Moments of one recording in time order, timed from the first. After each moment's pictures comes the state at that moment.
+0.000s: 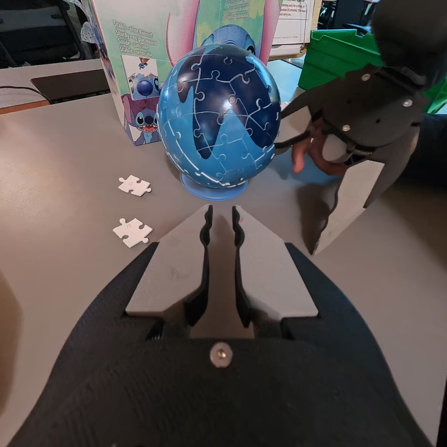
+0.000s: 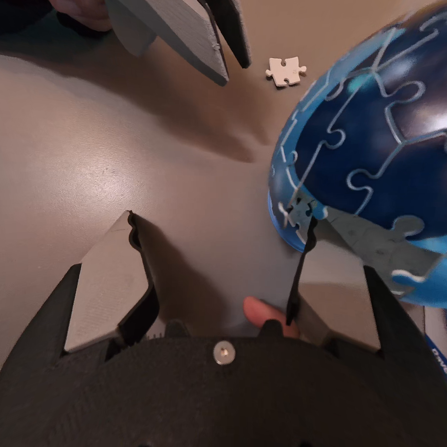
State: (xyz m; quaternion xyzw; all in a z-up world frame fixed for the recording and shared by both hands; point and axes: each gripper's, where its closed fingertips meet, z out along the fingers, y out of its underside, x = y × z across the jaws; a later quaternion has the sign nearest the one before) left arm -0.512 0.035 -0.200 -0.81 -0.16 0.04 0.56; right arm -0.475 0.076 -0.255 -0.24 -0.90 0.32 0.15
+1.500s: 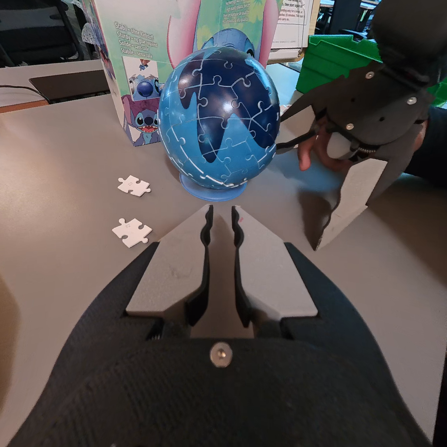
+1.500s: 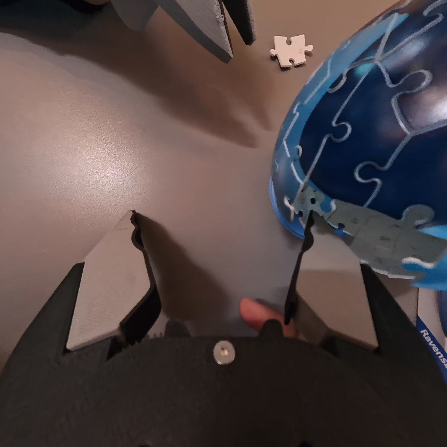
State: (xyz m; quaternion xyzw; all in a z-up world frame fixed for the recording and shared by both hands) left arm -0.512 0.035 -0.198 -0.81 -0.17 0.04 0.57; right arm -0.466 0.087 -0.255 -0.25 -0.91 0.29 0.14
